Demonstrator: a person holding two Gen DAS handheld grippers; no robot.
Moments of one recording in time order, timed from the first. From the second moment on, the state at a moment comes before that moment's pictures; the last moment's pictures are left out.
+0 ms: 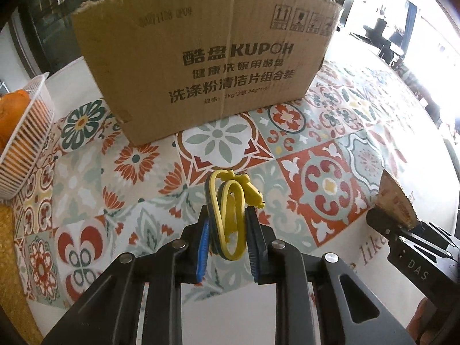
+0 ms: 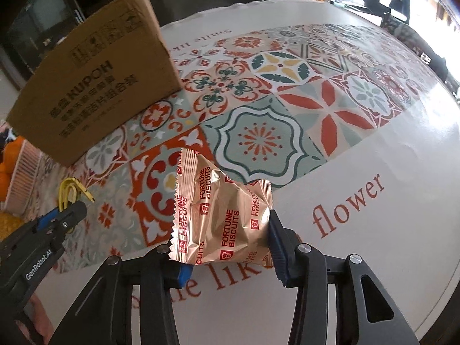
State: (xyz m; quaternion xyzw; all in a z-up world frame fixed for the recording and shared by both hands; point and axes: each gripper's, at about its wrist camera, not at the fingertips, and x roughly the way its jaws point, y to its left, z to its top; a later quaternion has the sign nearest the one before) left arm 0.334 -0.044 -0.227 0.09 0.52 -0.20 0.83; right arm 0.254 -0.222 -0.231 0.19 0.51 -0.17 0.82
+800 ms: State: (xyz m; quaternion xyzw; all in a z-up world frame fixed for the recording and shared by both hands) left arm 0.295 -0.004 -0.143 0.01 0.46 -0.15 0.87; right arm 0.258 -0.198 -0.149 0.13 0.43 -0.06 0.89
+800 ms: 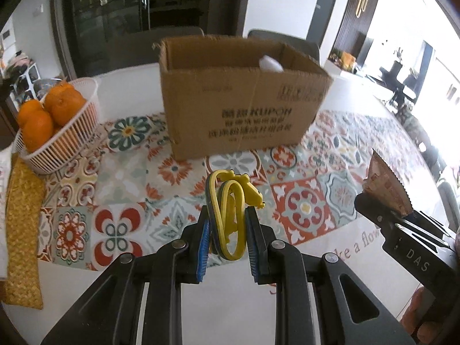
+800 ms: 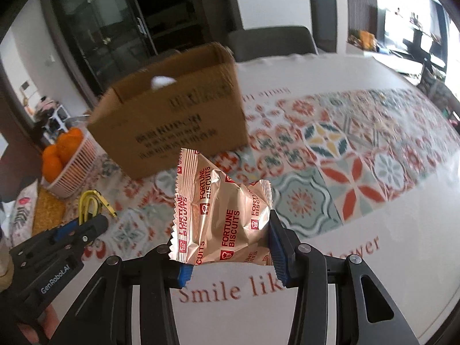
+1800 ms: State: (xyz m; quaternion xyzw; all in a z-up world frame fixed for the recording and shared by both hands) left arm 0.356 -0.013 -0.035 0.01 0.35 -0.13 0.93; right arm 0.344 -0.203 -0.048 0.10 0.34 0.05 0.93
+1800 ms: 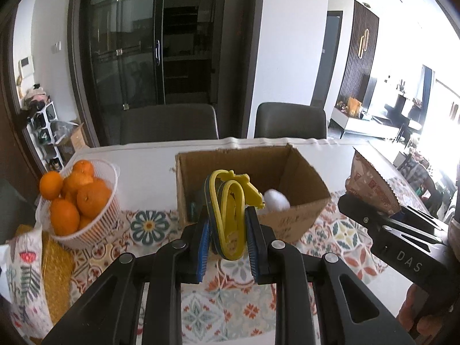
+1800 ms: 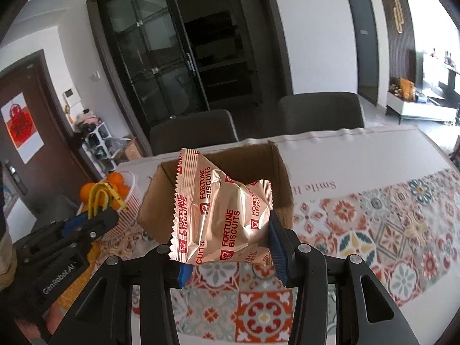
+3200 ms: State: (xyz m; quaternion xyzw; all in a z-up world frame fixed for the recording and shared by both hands) left arm 0.515 -0.041 -0.098 0.03 0.48 -0.15 0.87; right arm 0.528 -0.197 -0.112 0.03 0.52 0.14 0.84
